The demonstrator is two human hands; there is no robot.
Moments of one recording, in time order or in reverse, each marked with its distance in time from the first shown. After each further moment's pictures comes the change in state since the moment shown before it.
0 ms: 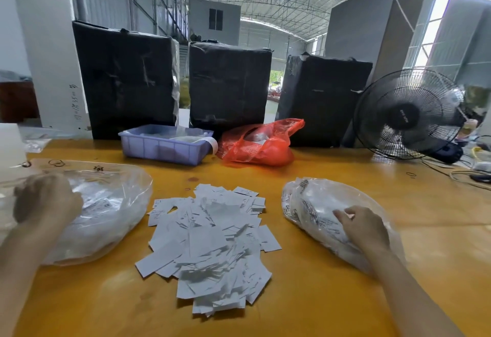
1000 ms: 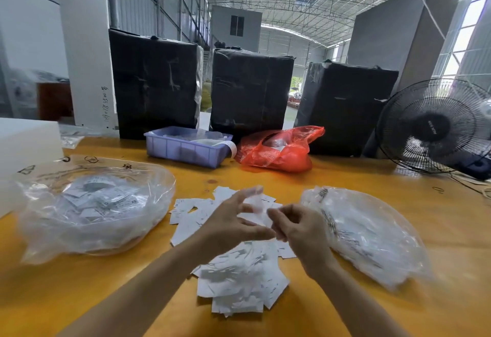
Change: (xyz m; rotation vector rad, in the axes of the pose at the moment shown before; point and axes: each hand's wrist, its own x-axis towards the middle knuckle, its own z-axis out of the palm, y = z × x) left_hand -0.171 0.145 -0.032 -1.135 -0.909 0.487; right_hand -0.096 -0.119 0.023 0.911 -0.313 -0.399
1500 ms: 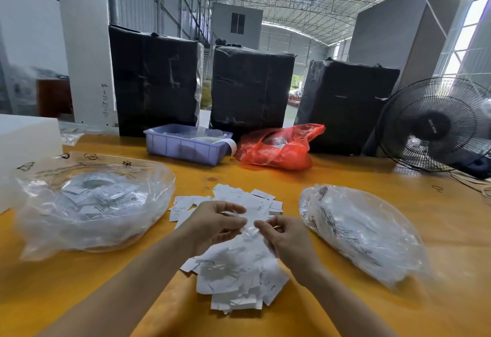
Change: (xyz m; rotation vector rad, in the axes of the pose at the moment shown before) left_hand 0.004 -0.011 -0.018 -0.322 0.151 -0.308; right_hand -0.009 0.009 0.015 -0.012 -0.109 0.169
